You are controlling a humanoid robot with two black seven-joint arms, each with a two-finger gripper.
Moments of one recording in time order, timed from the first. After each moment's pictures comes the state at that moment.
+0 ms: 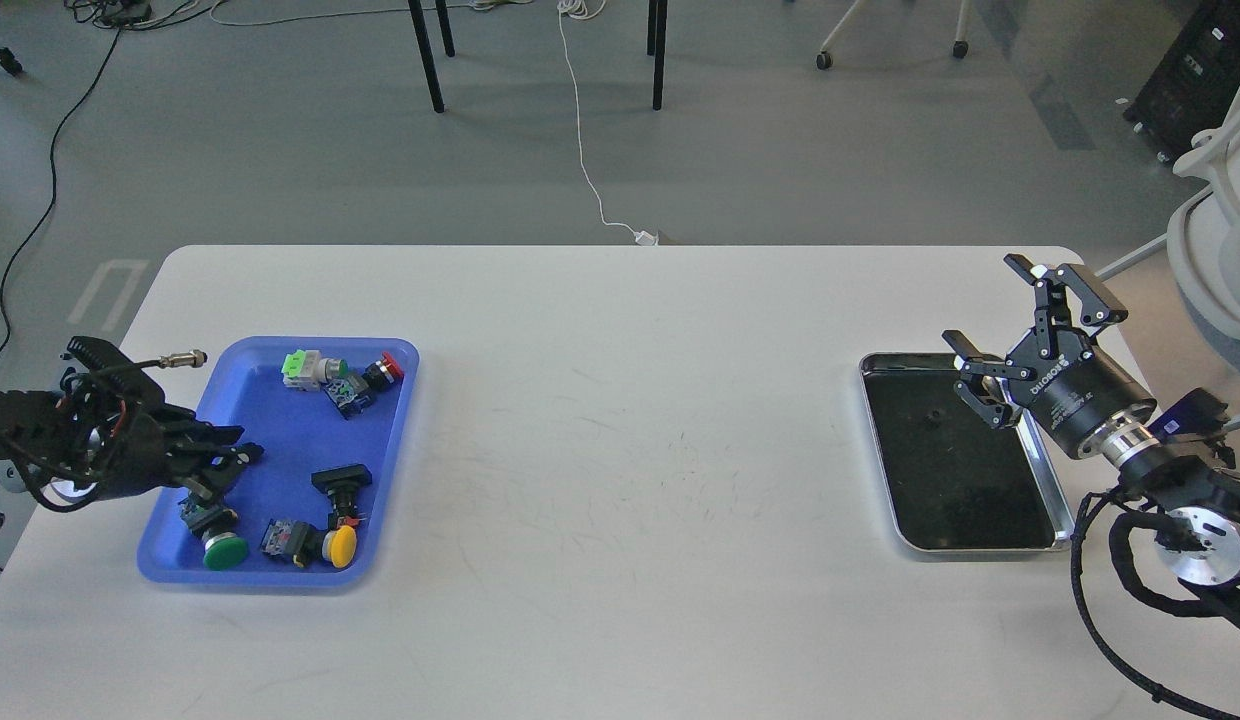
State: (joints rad) left arm -0.74 0.85 -0.22 -0.91 2.03 -0.08 -0.49; right arm 0.46 -0.71 0.51 1.10 -0.04 0.33 0.49
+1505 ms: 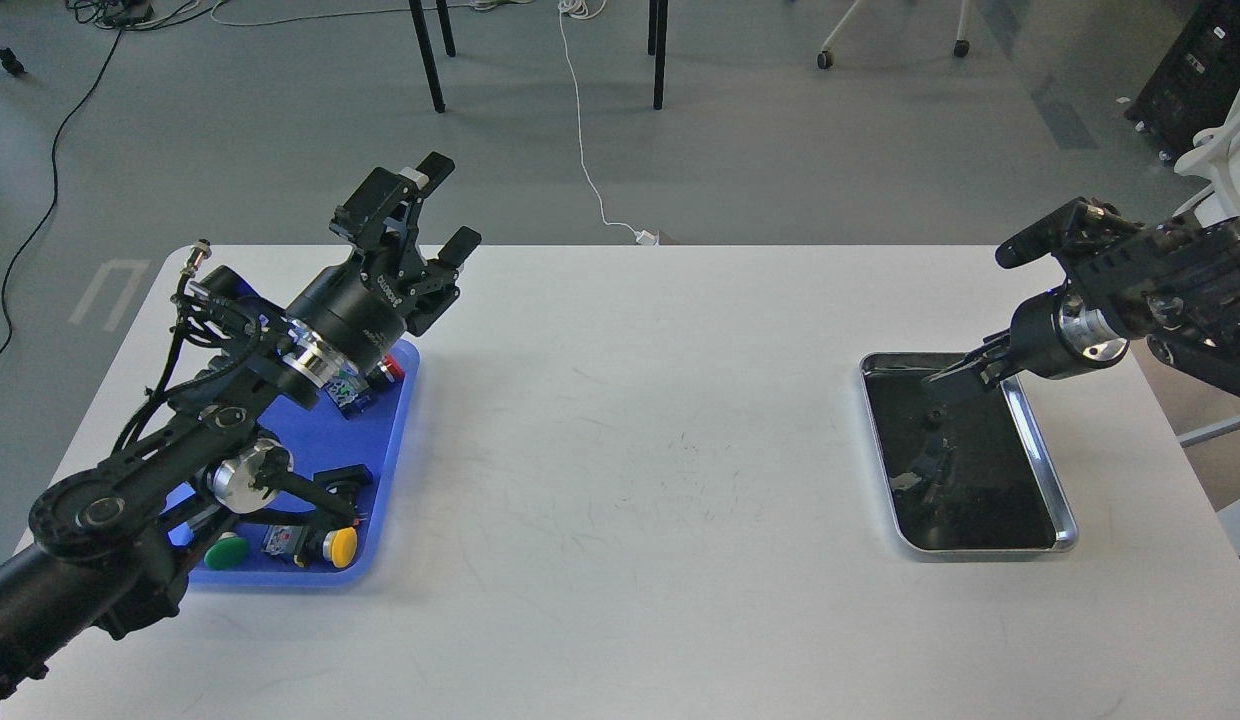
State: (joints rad) left arm -0.50 0.40 -0.82 -1.21 0.70 -0.17 -0.45; right arm 1.38 -0.51 -0.71 0.76 -1.36 0.34 0.49
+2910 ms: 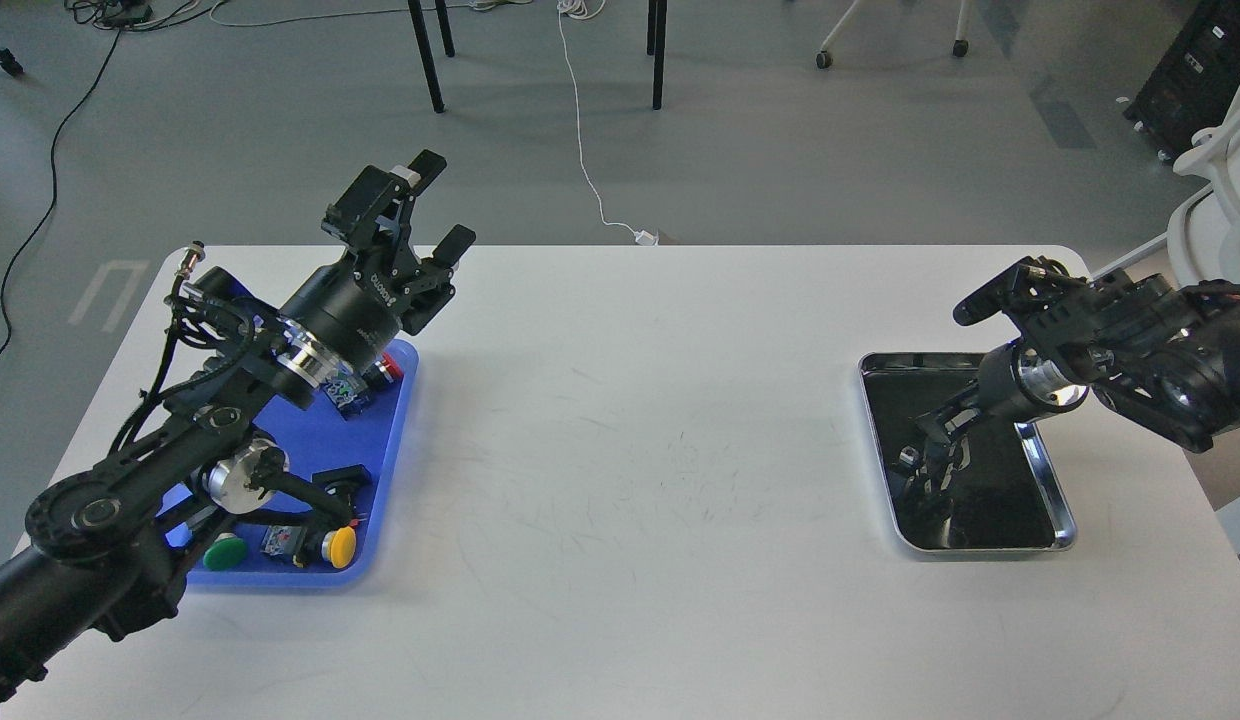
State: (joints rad) left arm -0.49 0.40 -0.84 -1.21 0.70 -0.18 -0.45; right arm 1.25 -0.38 -0.73 0.60 -1.35 0.33 0.49
